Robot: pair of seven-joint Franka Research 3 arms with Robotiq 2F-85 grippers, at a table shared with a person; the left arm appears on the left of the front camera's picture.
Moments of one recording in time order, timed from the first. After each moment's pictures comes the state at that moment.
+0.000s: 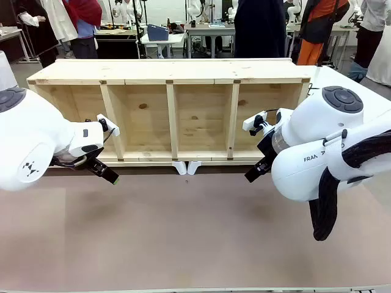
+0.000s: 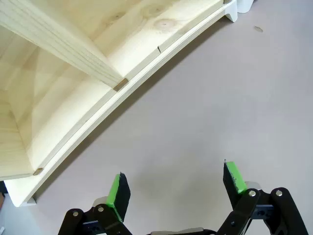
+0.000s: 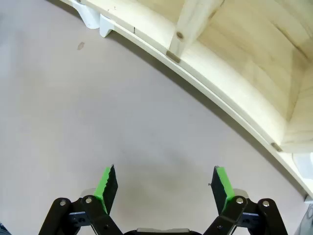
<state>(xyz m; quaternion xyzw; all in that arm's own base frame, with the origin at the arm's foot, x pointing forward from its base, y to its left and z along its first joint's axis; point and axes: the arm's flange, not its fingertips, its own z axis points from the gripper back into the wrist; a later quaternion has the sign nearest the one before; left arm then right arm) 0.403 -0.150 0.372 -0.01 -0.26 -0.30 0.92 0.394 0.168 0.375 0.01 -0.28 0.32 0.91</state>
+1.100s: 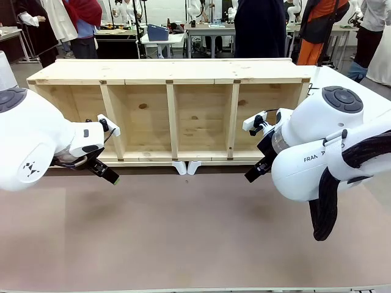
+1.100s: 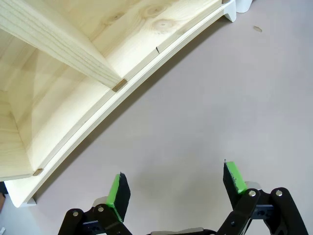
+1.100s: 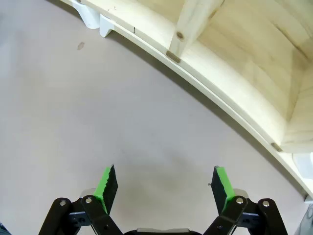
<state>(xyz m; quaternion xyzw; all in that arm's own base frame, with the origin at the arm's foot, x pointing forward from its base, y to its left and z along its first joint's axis) 0.403 -0.152 0.372 -0.01 -0.26 -0.30 0.92 0.394 0.168 0.375 0.01 -0.28 0.32 0.90</state>
